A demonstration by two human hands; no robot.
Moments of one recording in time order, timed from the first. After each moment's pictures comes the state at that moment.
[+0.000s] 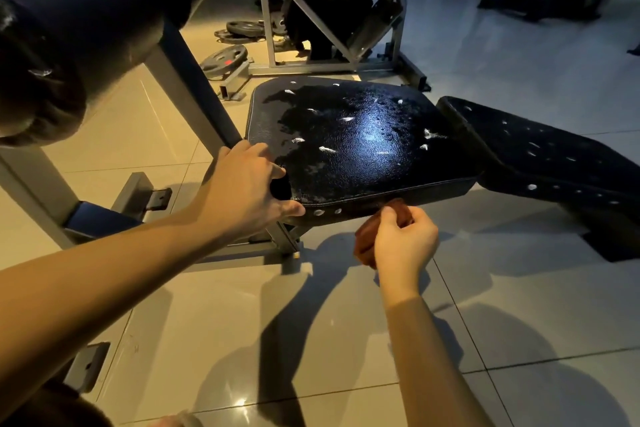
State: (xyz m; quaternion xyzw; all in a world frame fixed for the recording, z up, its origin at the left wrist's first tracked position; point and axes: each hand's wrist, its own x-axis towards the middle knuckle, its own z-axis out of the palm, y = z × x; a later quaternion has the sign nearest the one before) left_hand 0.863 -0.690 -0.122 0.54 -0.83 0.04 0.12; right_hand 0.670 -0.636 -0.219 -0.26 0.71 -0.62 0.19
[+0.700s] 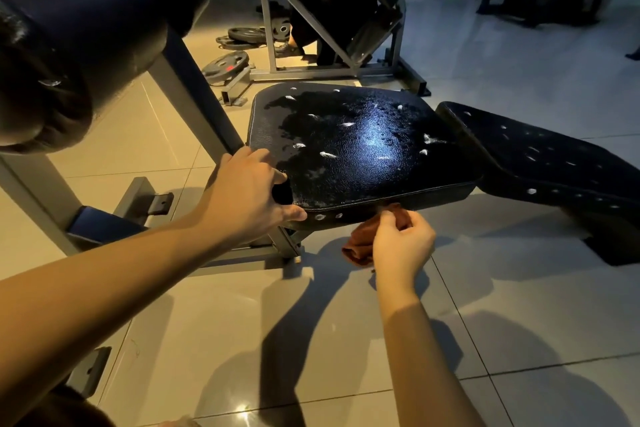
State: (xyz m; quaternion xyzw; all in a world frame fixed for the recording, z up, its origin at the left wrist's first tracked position) left_hand 0.861 -0.689 -0.121 0.55 -0.83 0.03 0.12; right_hand 0.670 -0.641 -0.219 -0.24 0.70 -0.64 0.20
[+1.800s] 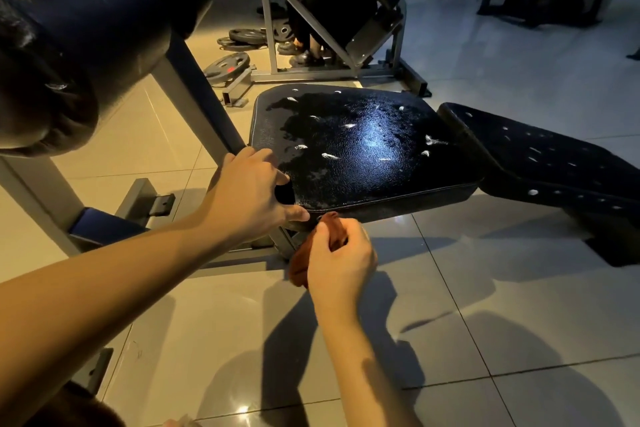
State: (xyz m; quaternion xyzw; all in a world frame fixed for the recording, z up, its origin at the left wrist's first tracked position) left_hand 0.860 -0.692 -0.121 0.55 -0.82 0.03 0.12; right_hand 0.750 -0.615 -0.216 -0.38 0.67 -0.62 0.16
